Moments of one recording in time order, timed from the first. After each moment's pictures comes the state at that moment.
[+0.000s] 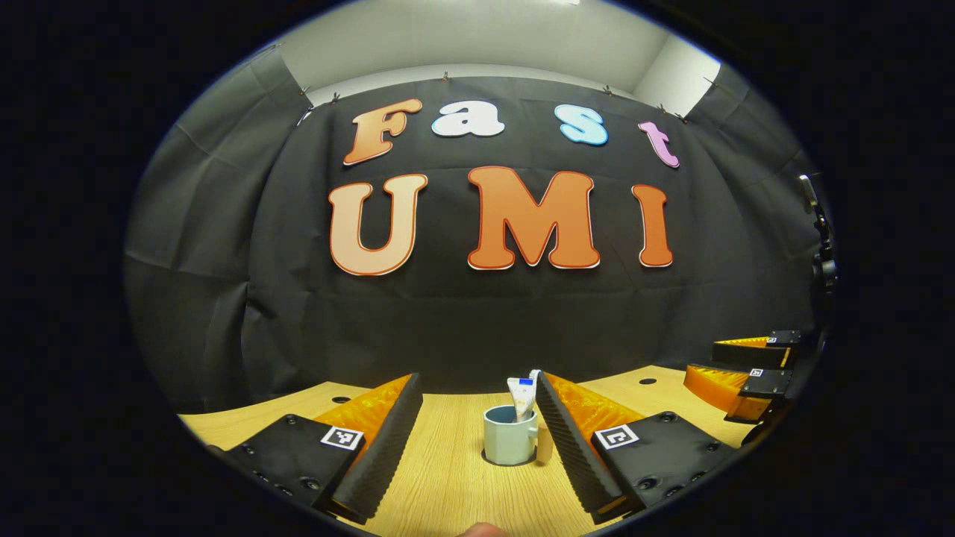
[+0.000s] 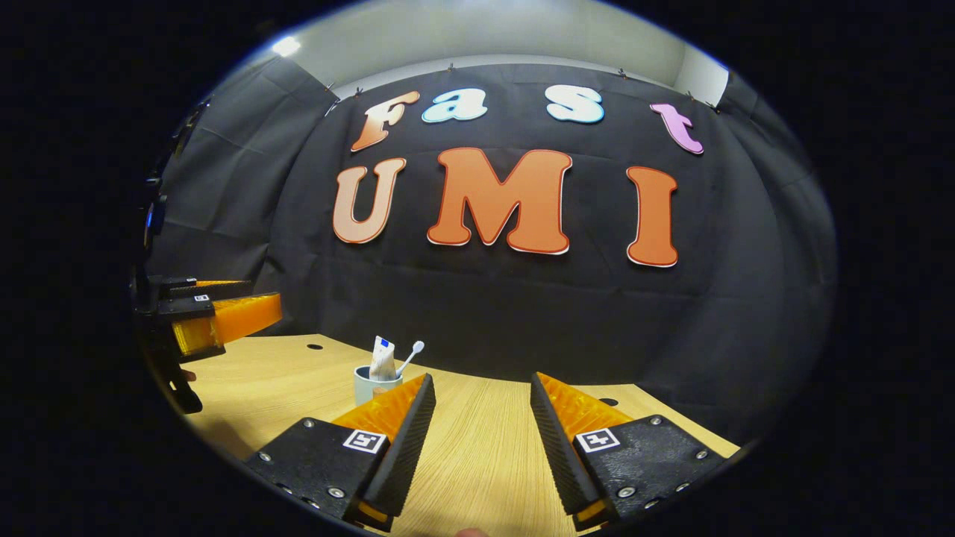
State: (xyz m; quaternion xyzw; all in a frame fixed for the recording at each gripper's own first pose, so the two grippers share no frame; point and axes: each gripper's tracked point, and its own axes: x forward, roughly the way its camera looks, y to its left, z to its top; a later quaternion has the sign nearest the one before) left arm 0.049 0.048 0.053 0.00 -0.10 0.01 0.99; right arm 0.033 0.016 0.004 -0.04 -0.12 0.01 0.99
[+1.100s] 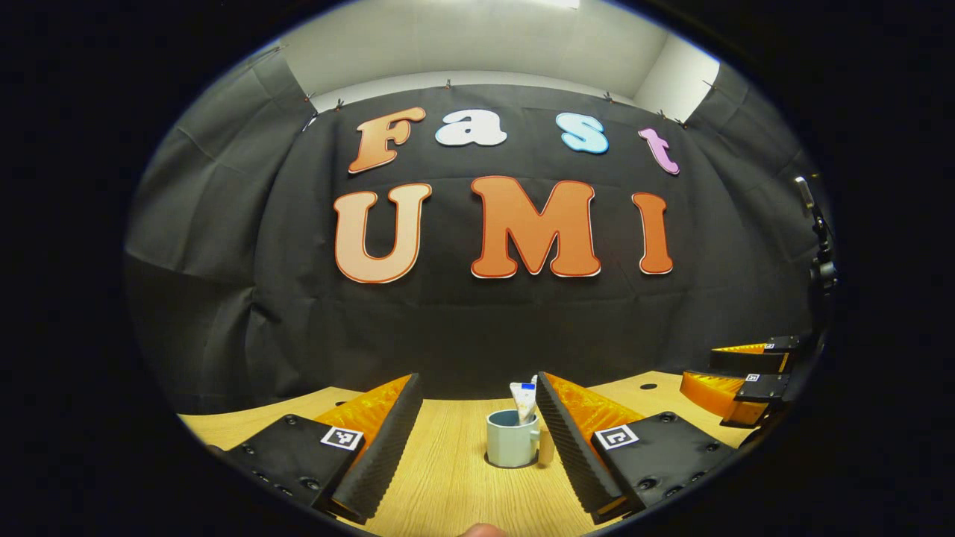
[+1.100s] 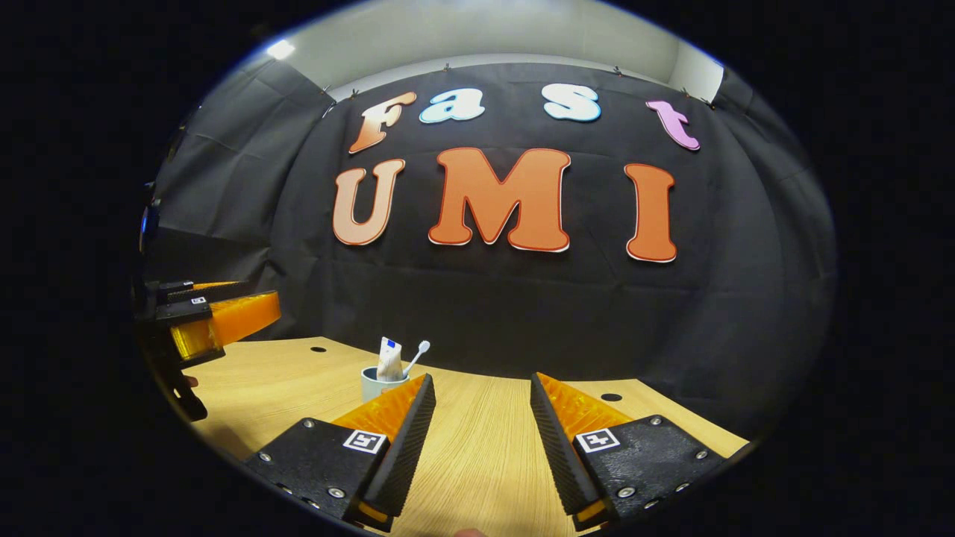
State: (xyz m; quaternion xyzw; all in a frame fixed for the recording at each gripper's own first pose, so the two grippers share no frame) left arm 0.039 0.051 0.057 -0.01 -0.12 0.02 0.99; right arm 0.029 0.023 0.002 -0.03 -0.11 0.01 0.99
